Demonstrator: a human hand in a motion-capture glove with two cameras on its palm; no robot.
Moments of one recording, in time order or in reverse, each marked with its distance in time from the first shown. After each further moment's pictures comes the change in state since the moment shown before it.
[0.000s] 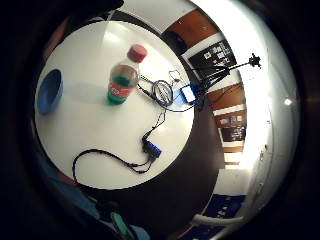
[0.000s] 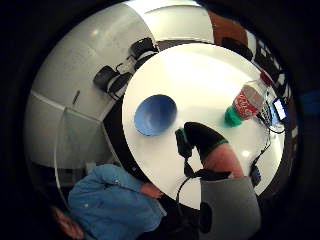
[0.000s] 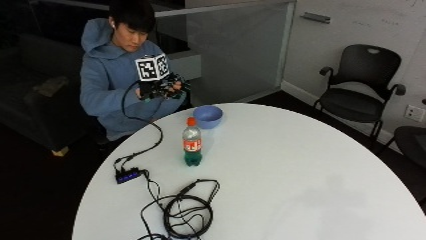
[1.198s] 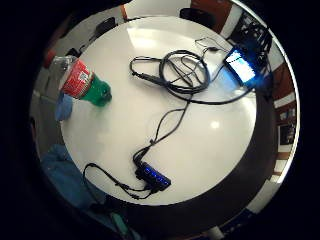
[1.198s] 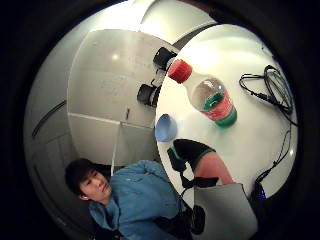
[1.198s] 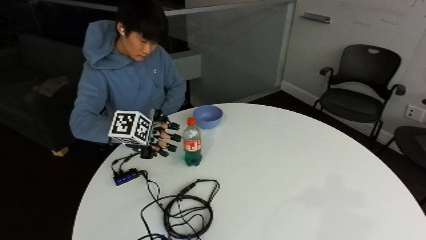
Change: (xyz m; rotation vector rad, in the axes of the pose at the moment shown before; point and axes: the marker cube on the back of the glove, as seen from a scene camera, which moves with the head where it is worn) arm 0.186 -0.021 0.096 -0.049 -0.715 0.047
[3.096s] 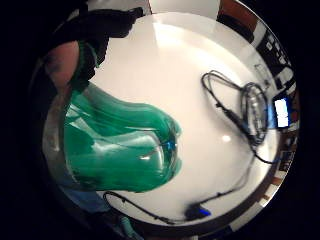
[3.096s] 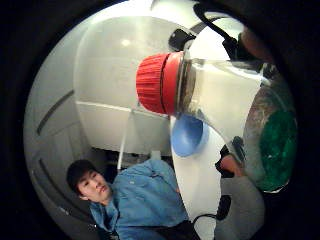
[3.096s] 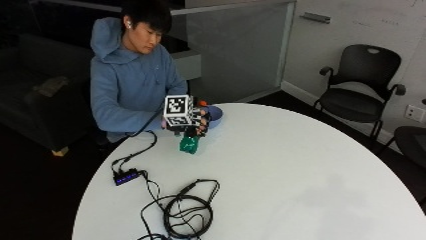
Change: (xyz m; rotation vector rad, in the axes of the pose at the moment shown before) arm -0.113 -0.069 0.123 -0.162 -0.024 -0.135
